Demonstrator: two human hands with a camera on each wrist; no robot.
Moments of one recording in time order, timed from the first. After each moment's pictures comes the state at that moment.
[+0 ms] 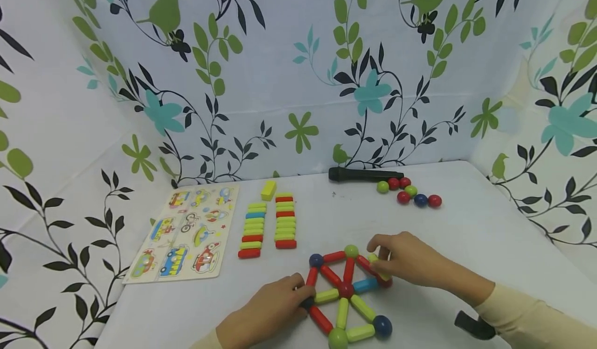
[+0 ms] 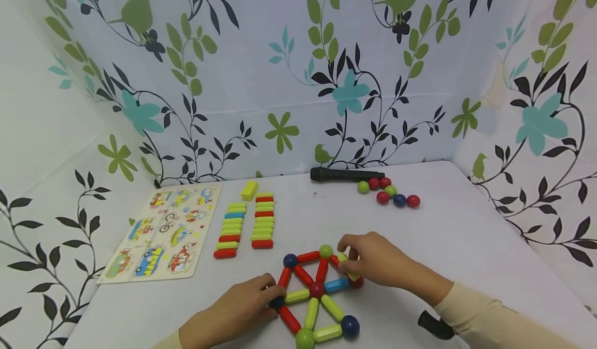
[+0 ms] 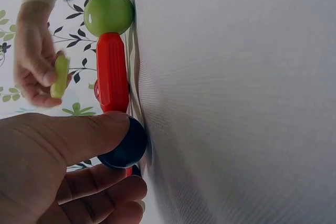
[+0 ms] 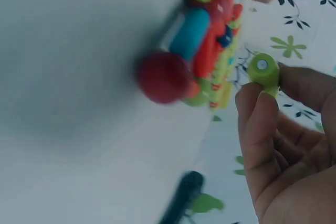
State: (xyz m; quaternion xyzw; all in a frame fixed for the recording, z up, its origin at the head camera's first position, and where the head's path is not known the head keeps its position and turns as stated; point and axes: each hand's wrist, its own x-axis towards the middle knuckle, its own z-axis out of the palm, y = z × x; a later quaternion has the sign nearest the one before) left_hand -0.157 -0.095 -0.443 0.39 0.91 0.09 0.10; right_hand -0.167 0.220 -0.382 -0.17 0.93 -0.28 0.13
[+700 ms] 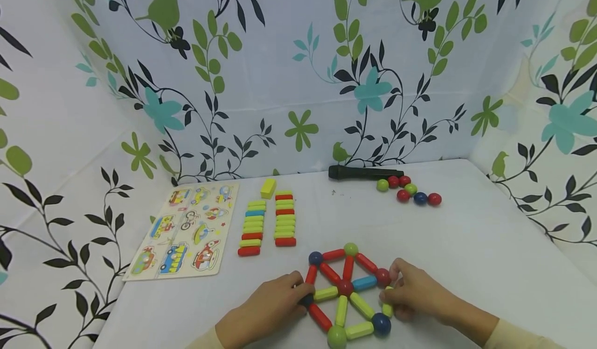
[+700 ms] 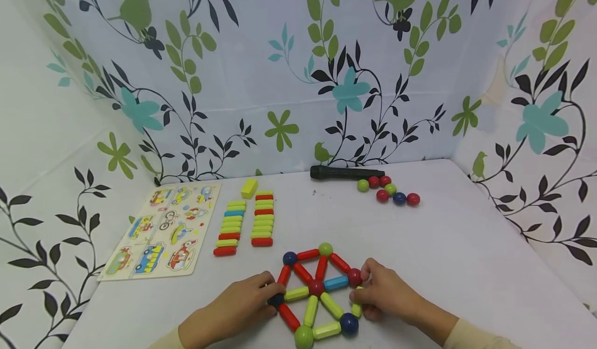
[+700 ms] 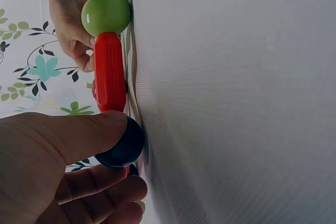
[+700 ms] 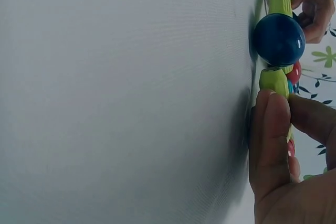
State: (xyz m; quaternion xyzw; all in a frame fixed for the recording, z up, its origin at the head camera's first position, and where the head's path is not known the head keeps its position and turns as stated) left_hand -0.157 -0.096 -0.443 0.39 0.91 0.10 0.11; right_hand -0.131 0.234 -0.451 0.04 0.86 -0.45 0.23
